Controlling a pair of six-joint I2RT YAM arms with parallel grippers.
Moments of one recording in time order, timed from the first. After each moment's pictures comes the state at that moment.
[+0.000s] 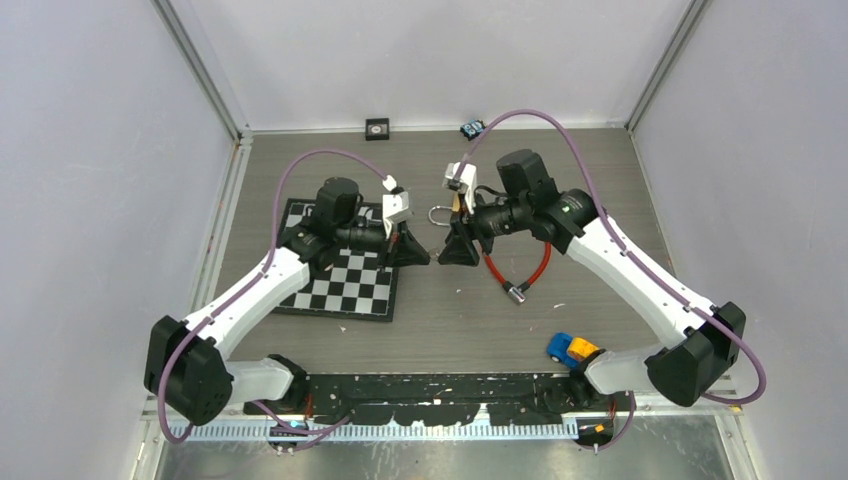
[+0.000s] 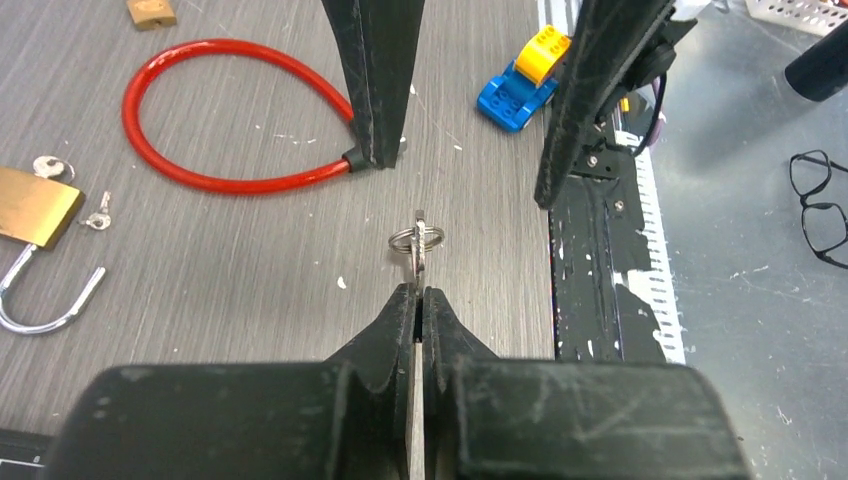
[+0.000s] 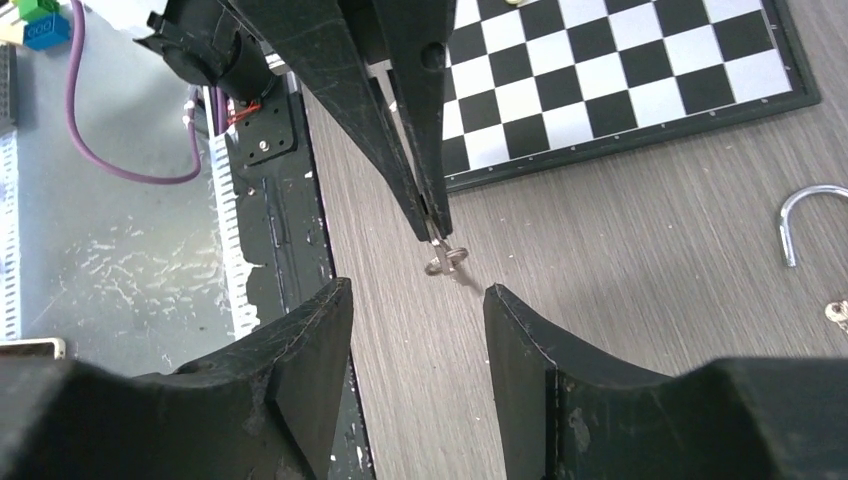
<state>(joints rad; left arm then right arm) -0.53 1.25 0.95 -0.17 0.98 0.21 0.60 1.33 1.32 -0.66 -0.74 -0.17</state>
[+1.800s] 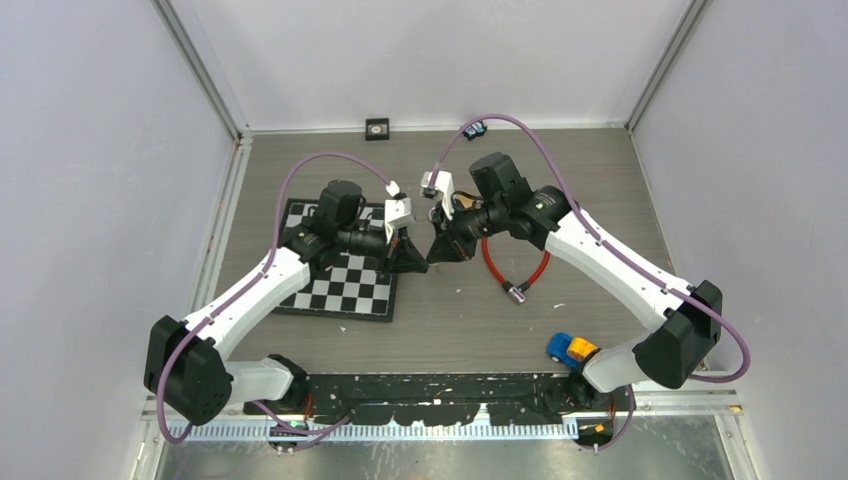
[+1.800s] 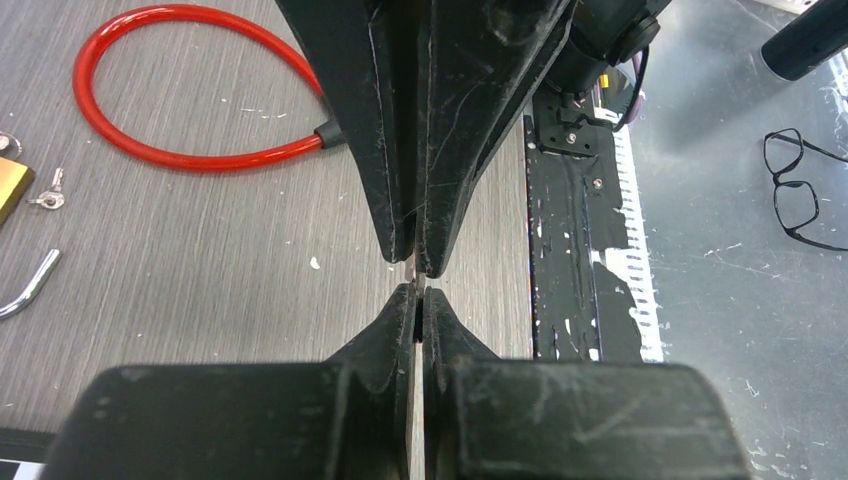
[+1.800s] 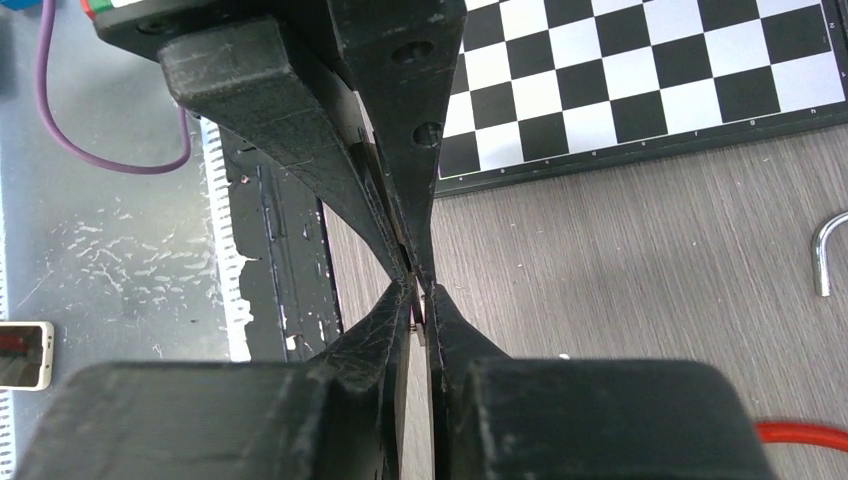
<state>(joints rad) -0.54 1.24 0.96 -0.29 0.99 0.25 0.71 1.43 1.37 -0.68 -0.68 -0.20</state>
